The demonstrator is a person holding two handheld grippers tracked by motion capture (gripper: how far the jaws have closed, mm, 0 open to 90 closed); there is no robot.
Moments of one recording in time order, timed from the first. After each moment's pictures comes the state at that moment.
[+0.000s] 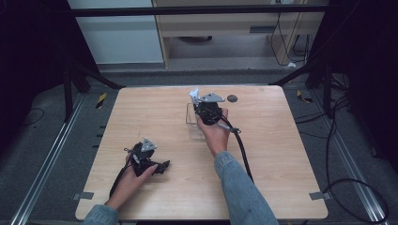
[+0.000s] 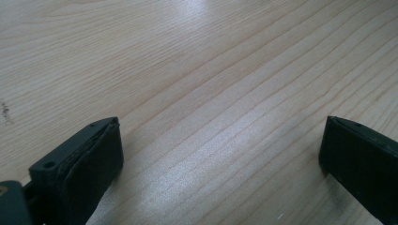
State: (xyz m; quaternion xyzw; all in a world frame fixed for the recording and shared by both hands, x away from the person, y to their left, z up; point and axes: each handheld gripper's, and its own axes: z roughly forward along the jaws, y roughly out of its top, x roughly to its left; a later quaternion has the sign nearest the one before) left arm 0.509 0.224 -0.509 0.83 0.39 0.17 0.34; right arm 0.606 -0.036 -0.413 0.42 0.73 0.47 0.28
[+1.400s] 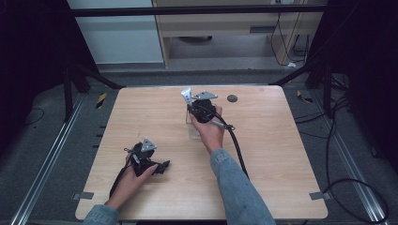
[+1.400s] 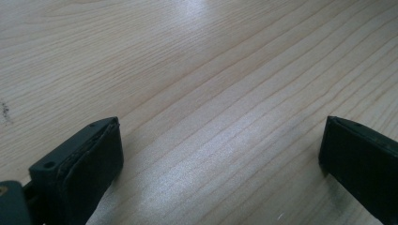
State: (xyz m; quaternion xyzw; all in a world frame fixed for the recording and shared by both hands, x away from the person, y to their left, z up) left arm 0.509 0.224 -0.509 0.83 0.39 0.17 0.34; right arm 0.617 -0.018 -0.414 0.42 0.74 0.46 0.25
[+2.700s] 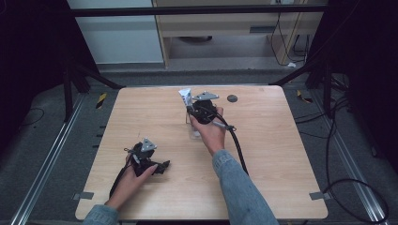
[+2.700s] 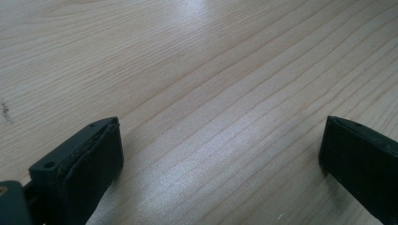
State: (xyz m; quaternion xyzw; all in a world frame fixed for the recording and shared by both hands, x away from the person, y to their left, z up) left arm 0.509 0.224 -0.509 0.83 0.39 0.17 0.34; right arm 0.609 -0.022 -0.409 0.41 0.75 0.46 0.24
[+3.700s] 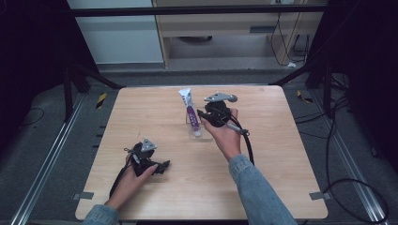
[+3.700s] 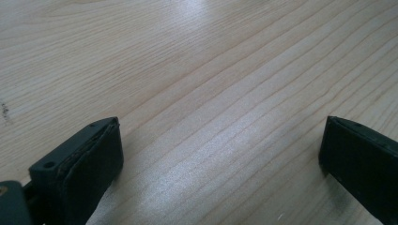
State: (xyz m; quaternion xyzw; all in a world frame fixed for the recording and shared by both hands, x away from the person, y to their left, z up) left arm 0.509 0.224 -0.509 0.83 0.39 0.17 0.34; right arm 0.578 -0.061 -0.383 0.42 0.76 0.44 0.24
